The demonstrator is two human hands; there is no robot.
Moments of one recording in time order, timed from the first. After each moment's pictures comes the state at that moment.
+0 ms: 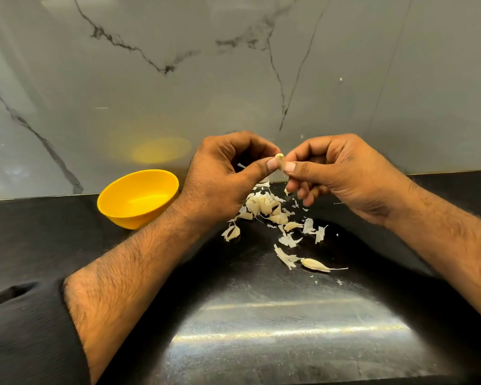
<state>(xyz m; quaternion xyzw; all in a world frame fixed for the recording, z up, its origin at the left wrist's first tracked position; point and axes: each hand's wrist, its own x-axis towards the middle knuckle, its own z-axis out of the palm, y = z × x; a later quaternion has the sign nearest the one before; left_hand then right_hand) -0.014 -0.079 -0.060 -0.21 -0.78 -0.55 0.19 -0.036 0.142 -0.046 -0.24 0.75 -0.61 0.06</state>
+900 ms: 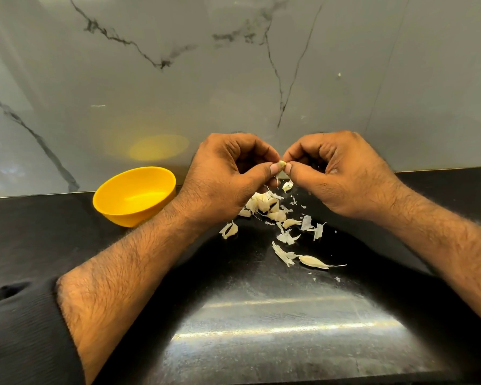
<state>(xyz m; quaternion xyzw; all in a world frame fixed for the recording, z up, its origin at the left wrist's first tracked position) -0.010 -0.076 -0.059 -0.22 -0.81 -0.53 0.15 -0.028 0.136 -0.045 -0.30 0.87 -0.36 -0.15</state>
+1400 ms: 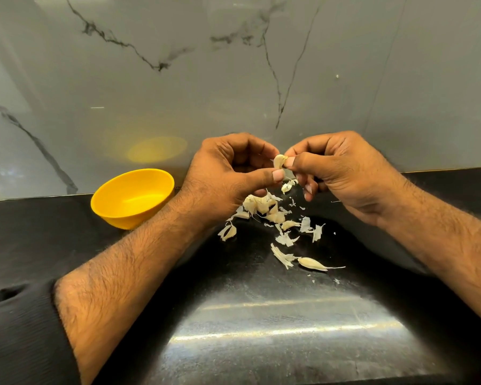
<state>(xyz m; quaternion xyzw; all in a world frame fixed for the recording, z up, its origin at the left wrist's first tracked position) -0.006 -0.074 -0.054 -0.18 -0.75 -0.63 0.08 -0.034 0.138 -0.048 -0.19 0.77 -0.61 0.02</state>
